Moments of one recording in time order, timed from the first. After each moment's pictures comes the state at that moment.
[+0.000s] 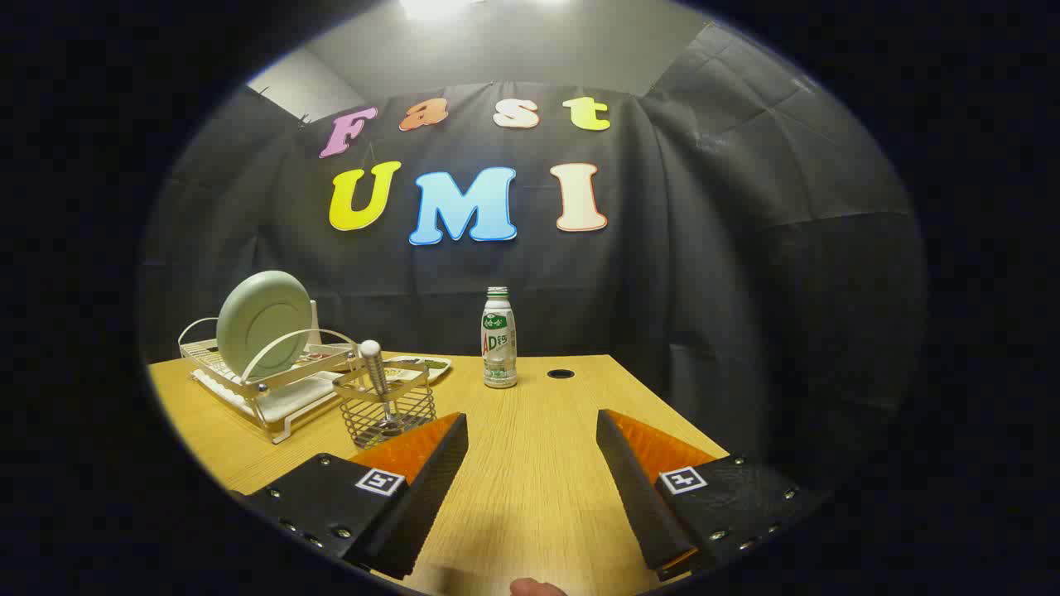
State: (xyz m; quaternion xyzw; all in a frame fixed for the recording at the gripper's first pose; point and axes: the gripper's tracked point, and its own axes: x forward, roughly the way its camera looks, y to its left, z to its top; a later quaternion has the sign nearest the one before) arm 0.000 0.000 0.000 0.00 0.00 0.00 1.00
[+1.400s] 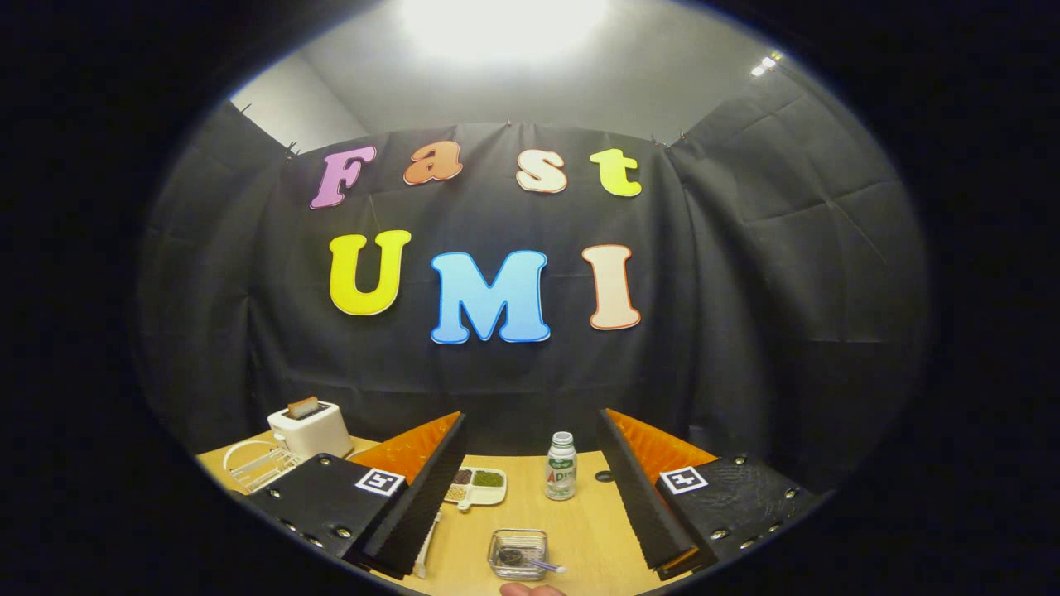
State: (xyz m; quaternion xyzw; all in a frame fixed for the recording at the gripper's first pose) arm 0.007 0.155 0.277 0.00 -0.06 -0.03 1.00
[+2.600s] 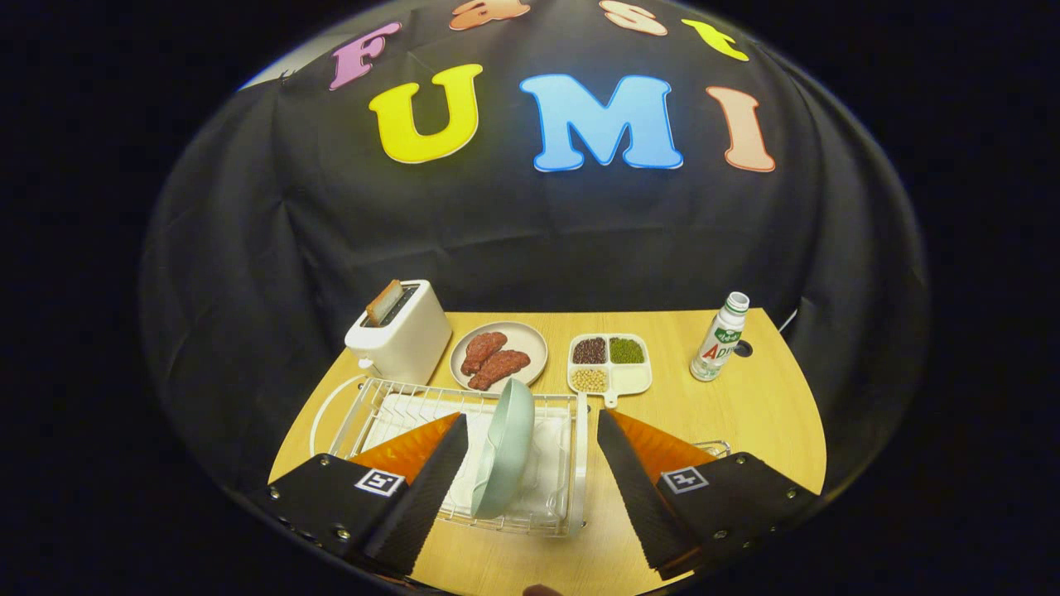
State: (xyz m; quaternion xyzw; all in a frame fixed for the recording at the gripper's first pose) arm 0.072 0.346 0.172 0.03 0.32 0.09 0.94
